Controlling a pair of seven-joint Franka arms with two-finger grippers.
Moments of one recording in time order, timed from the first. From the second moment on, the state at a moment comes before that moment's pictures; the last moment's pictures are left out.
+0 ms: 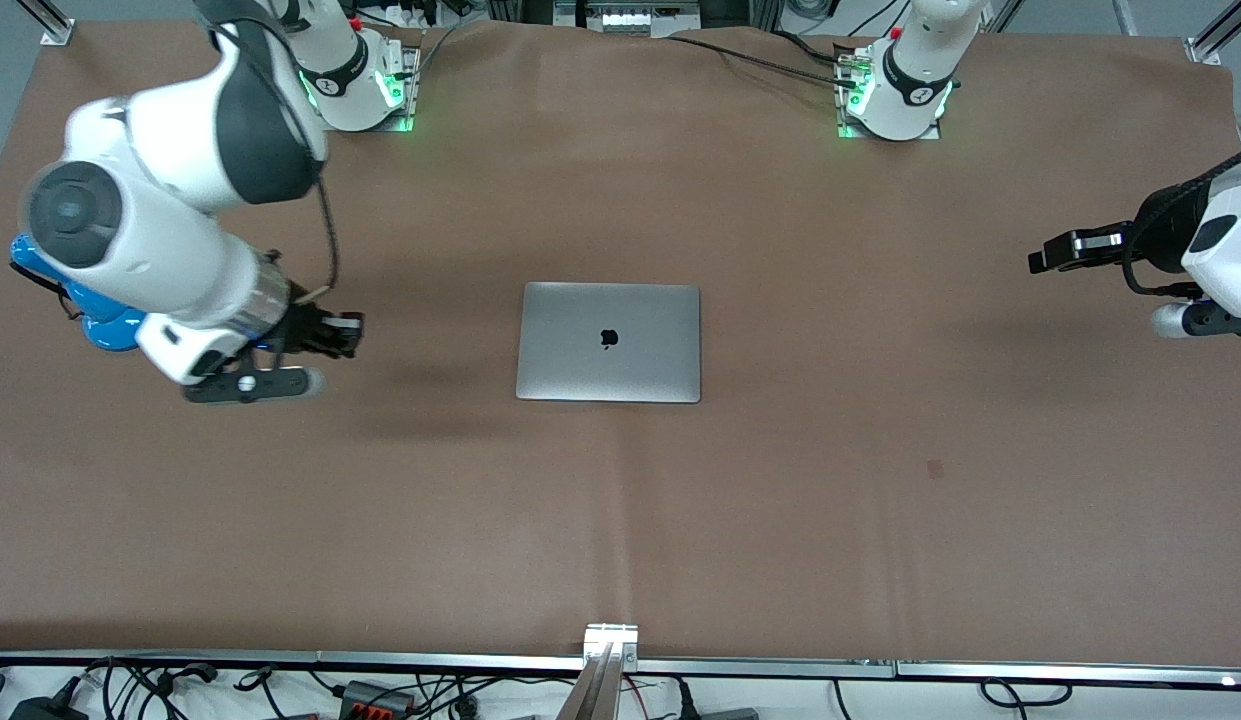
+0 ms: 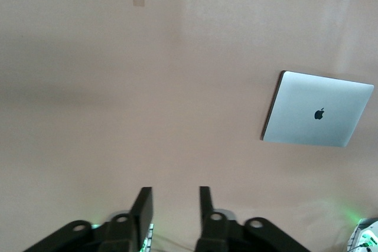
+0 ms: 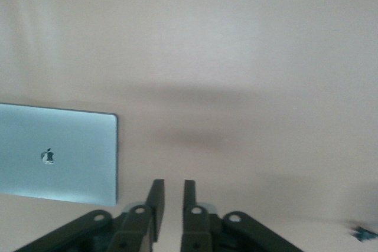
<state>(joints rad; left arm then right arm) 0.83 0.39 -1.07 -1.32 0.07 1.32 -0.39 0.53 0.36 -0.36 -1.42 0.18 1.71 0.12</state>
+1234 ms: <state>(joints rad) 0.40 0.16 -0.62 -1.50 0.06 1.60 -0.20 0.02 0.30 -0.11 -1.27 0.14 1.64 -0.05</state>
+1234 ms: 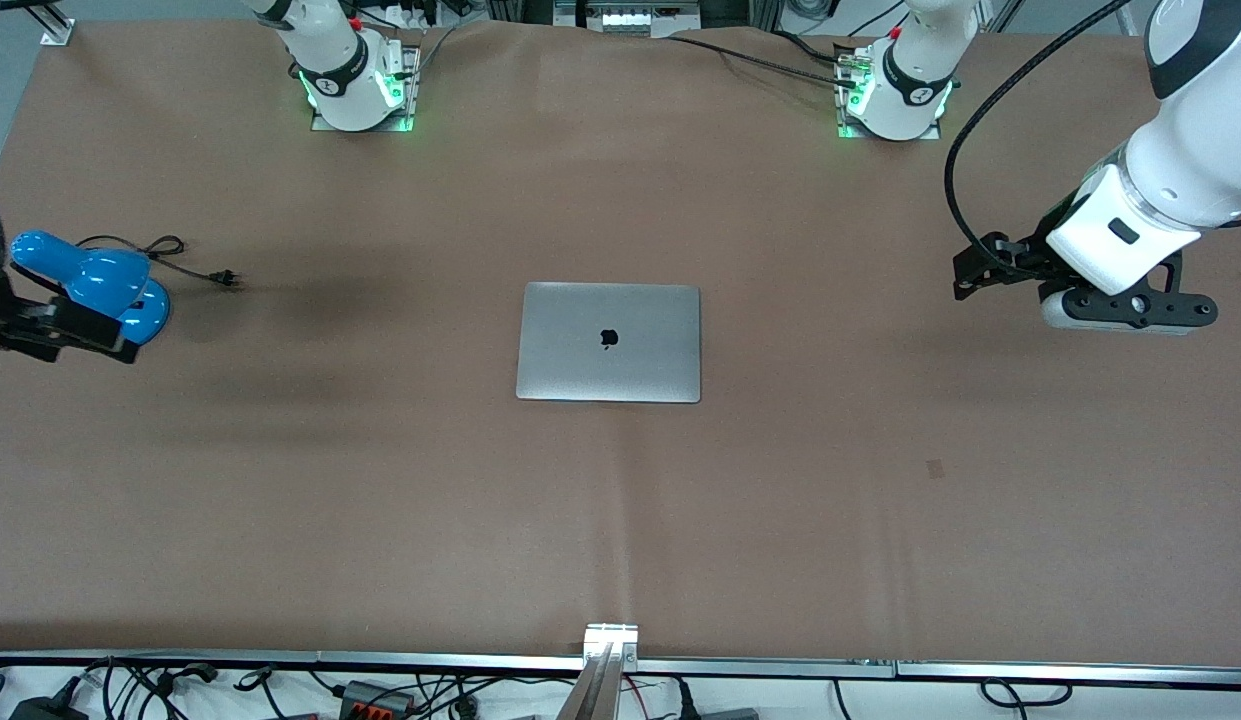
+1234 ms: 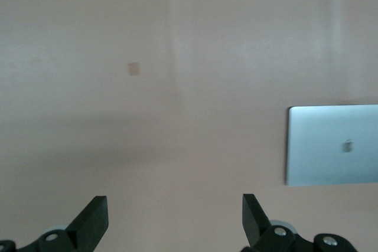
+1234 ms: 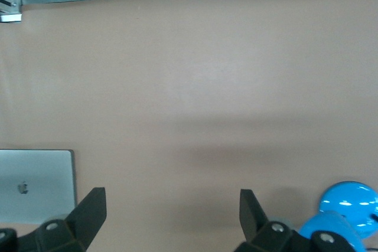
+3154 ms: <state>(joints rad) 0.07 0.03 -0.14 -1.66 -0.03 1.63 -0.07 0.02 -0.04 -0.07 -1.70 0.00 1.69 -0.05</state>
